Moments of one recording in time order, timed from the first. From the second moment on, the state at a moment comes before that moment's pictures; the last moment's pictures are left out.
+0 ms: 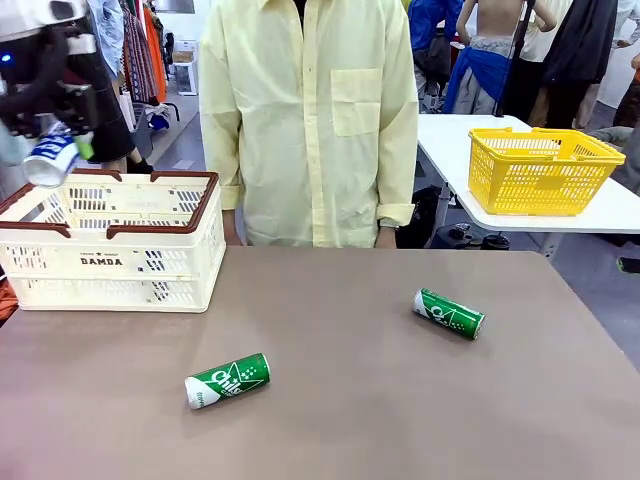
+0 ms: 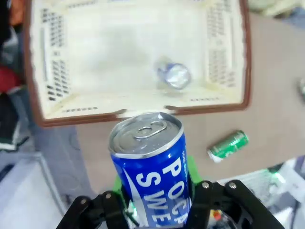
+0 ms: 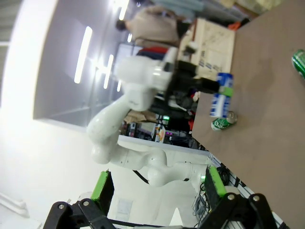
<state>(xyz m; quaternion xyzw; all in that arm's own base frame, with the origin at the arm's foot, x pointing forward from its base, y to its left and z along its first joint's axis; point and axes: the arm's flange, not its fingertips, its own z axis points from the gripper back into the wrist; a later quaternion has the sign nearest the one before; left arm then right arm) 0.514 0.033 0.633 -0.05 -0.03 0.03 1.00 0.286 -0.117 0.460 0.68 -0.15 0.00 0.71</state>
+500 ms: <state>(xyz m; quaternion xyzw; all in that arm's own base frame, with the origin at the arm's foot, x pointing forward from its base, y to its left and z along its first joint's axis) 0.520 0.054 0.619 -0.08 -0.02 0.08 0.99 0.286 -0.117 0.460 0.68 -0.15 0.00 0.71</state>
